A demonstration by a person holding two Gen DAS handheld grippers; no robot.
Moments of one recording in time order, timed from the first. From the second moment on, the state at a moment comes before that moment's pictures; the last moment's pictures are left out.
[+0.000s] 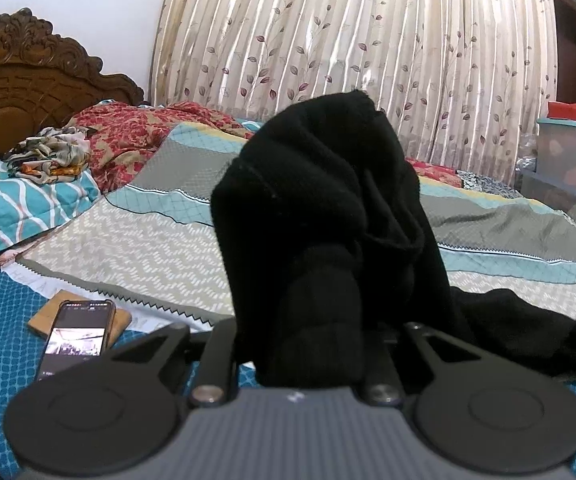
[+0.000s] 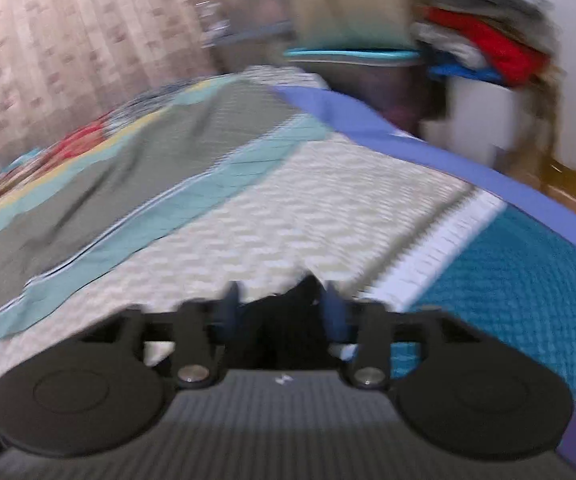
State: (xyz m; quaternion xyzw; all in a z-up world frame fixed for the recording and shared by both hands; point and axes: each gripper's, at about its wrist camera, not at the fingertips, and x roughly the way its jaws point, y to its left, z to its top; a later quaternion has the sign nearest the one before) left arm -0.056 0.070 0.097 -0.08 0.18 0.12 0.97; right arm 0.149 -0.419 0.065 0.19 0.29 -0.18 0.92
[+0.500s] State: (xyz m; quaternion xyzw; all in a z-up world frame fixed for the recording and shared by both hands) left arm -0.054 0.072 0.099 -0.08 0.19 0.12 0.97; right arm 0.154 -0.316 0.080 0.10 0.33 0.12 0.93
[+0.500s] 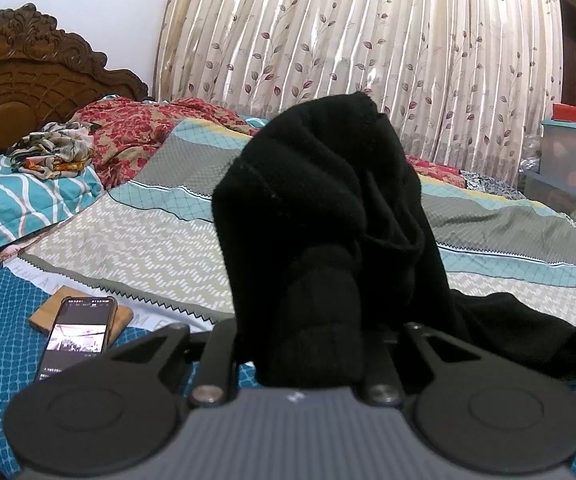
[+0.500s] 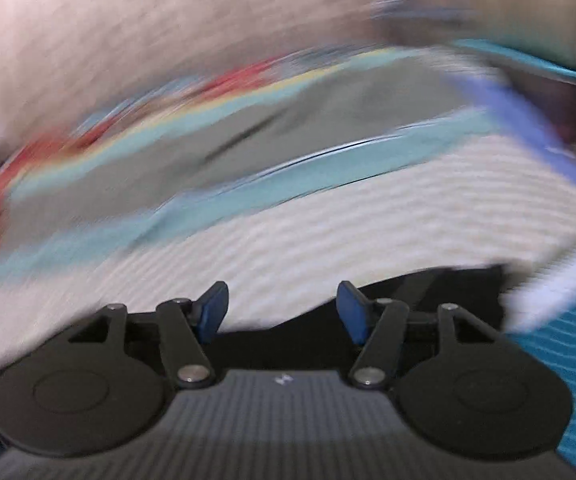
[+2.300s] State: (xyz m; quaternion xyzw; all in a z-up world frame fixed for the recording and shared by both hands) left arm -0.078 0.149 0.045 -0.30 0.34 0.04 0.89; right arm 0.082 -0.348 0.026 -0.08 0.31 0.06 0.94
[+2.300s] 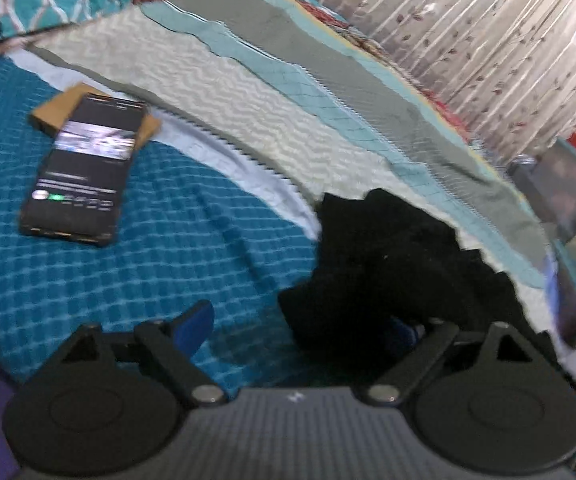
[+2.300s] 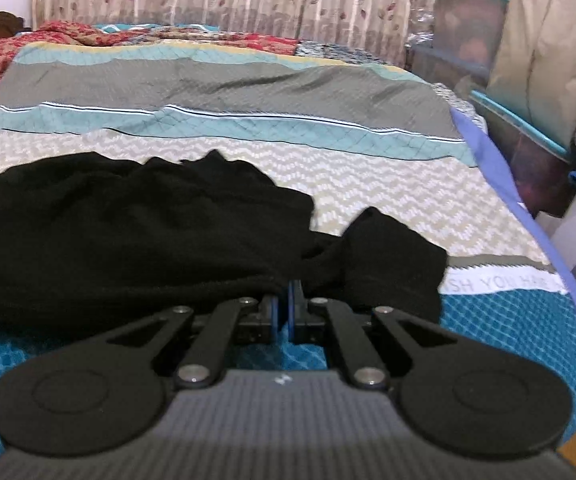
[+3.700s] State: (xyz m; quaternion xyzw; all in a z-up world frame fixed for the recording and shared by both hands) left arm 0.138 0.081 0.068 -0.05 0.29 0.08 0.95; right arm 0.315 -0.305 -0.014 -0.05 0.45 0.09 0.89
